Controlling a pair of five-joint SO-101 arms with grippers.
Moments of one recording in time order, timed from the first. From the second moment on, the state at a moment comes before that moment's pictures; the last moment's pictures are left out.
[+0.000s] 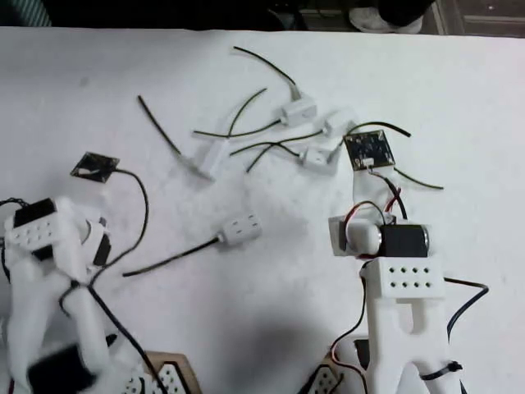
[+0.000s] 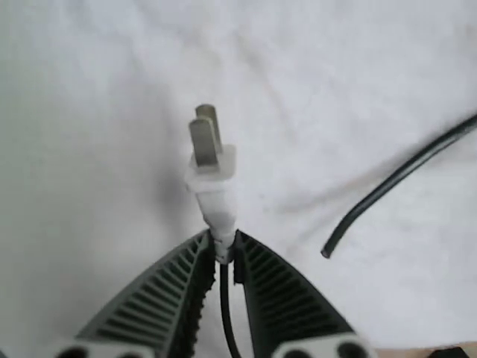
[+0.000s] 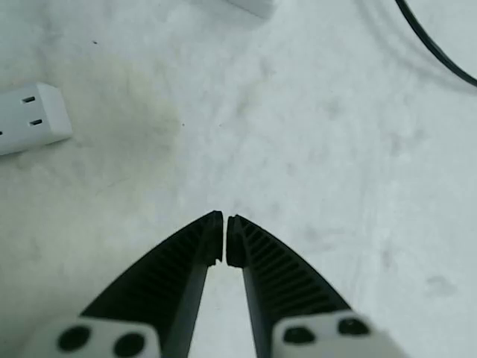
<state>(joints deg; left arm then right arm) -29.8 -24.0 48.5 71.2 -36.8 -2.9 -46.0 47.9 71.9 10.5</state>
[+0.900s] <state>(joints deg) 19.9 -23.6 24.8 77.5 -10.8 17.8 -46.0 41.0 71.9 19.7</state>
